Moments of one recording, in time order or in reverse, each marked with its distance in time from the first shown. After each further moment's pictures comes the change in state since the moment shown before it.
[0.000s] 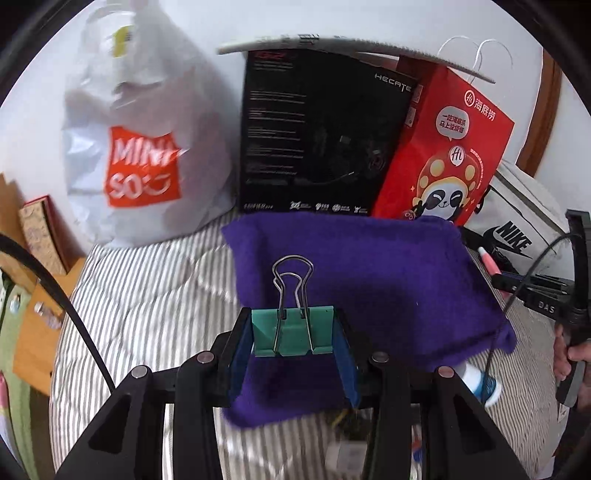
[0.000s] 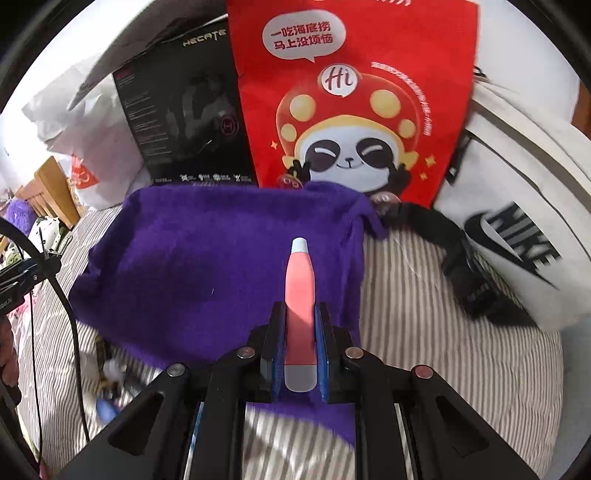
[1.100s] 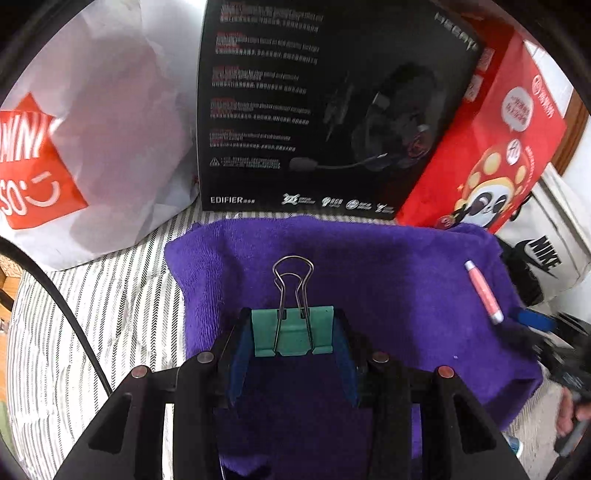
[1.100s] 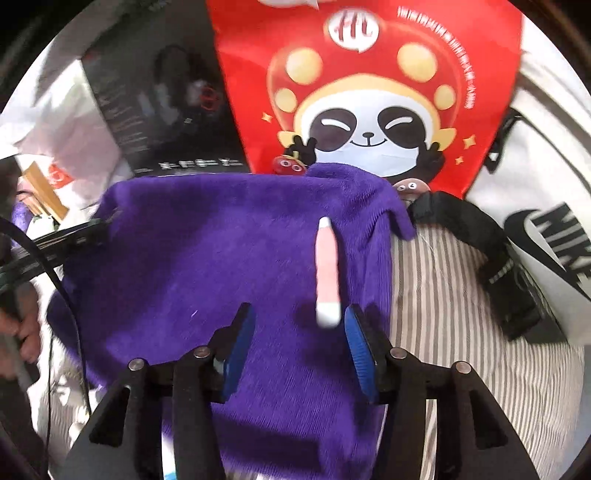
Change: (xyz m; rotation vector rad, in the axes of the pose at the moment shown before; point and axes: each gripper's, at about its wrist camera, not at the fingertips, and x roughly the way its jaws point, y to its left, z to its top) left arm 0.114 0.001 0.028 -0.028 0.125 -0.041; right arm 0.046 0.006 0.012 0.019 0.075 0.020
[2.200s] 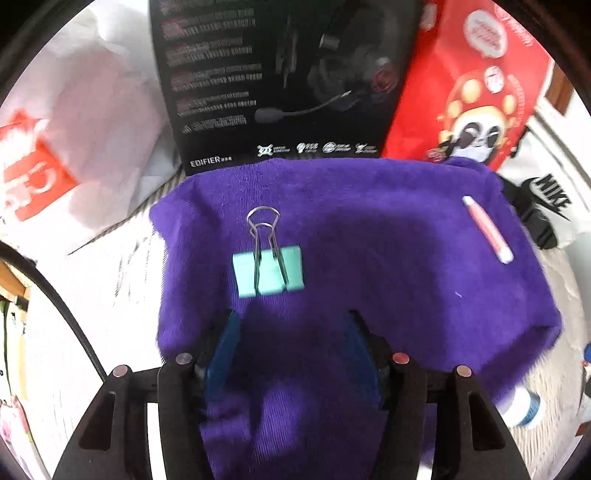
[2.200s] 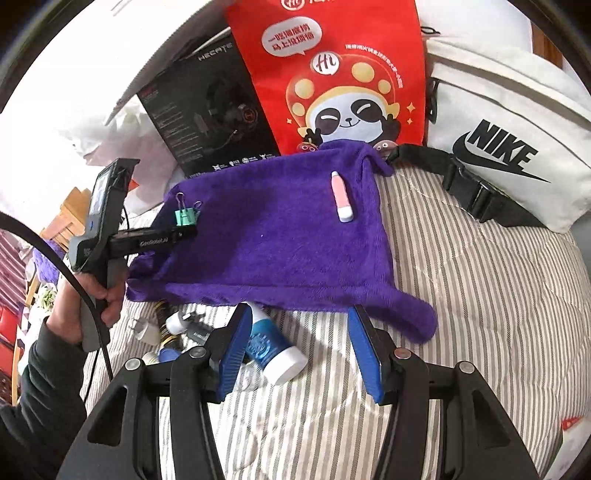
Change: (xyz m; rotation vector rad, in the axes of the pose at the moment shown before) left arm -0.023 -0.046 -0.029 0.121 0.106 0.073; right arm -0.103 0.007 -0.091 0.159 -0.068 0.110
